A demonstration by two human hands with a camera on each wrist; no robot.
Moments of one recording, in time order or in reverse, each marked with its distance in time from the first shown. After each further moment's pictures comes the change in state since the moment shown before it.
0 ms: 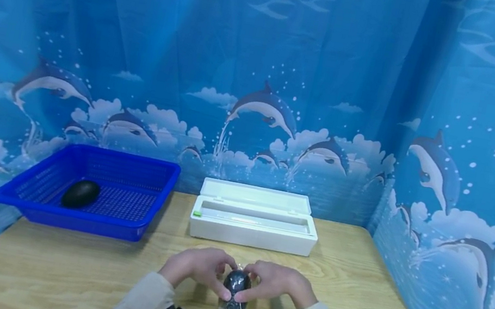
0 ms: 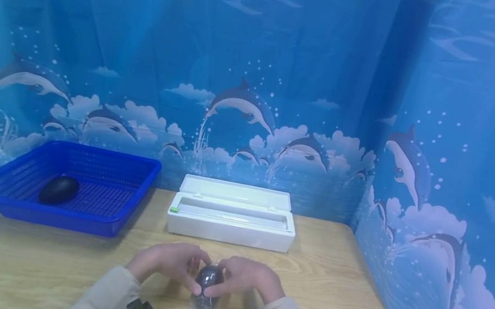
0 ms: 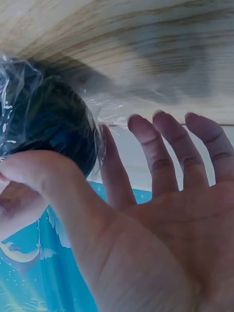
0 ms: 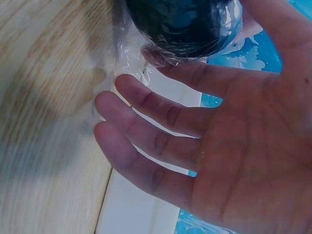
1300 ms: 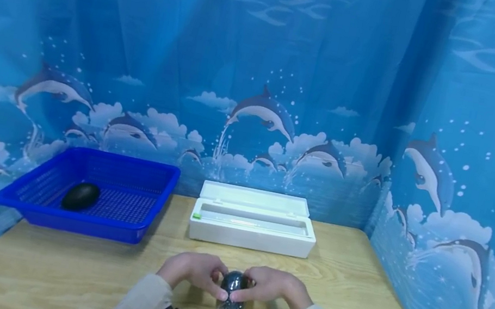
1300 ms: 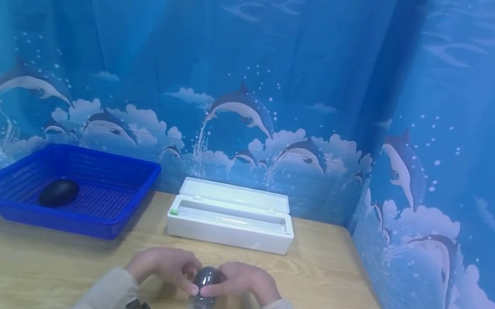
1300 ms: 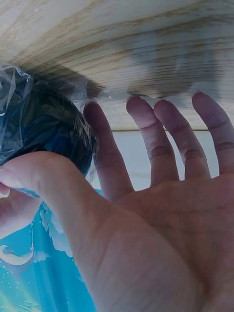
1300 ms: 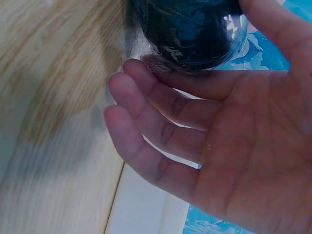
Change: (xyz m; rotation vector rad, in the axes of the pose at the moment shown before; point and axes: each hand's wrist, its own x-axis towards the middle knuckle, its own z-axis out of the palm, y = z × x) left_hand -0.001 -0.008 0.003 -0.016 -0.082 -0.071; right_hand 0.000 -0.003 0.007 0.095 -0.027 0.028
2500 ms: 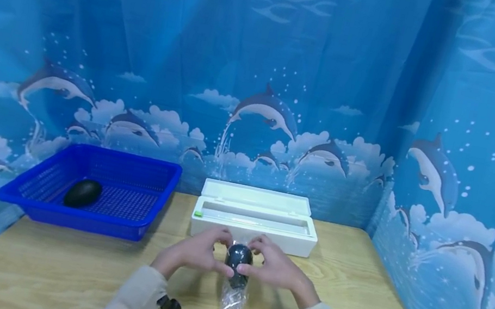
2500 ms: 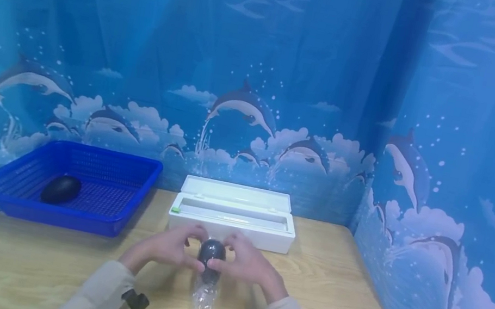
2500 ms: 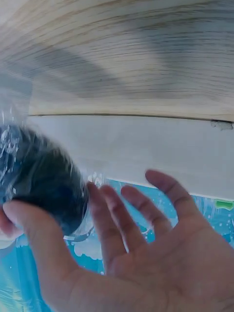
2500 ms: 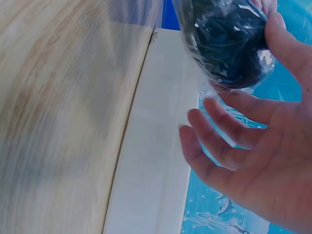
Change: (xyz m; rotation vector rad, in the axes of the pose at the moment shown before) left_hand 0.005 -0.014 -0.014 -0.135 0.354 0.328; right_hand 0.007 0.008 -0.012 0.090 0.397 -0.248
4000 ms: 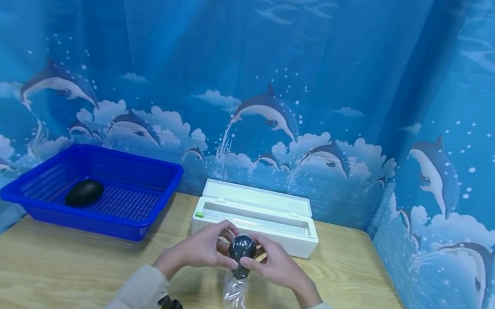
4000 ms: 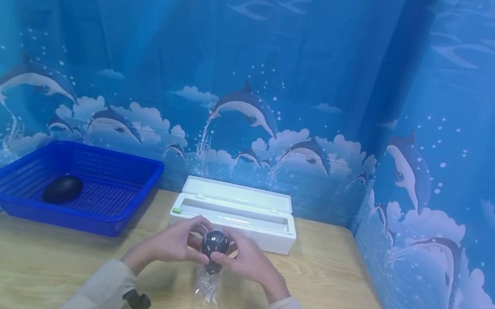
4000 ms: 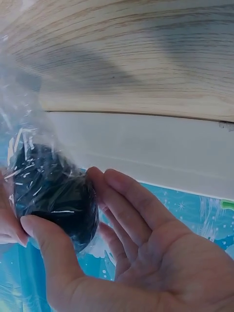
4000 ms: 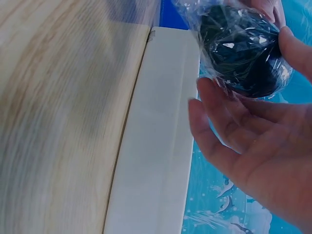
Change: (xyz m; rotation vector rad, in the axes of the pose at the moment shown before) left_hand 0.002 0.006 0.001 -0.333 0.035 -0.060; right_hand 0.003 0.001 -0.002 0.111 -0.017 -0.030
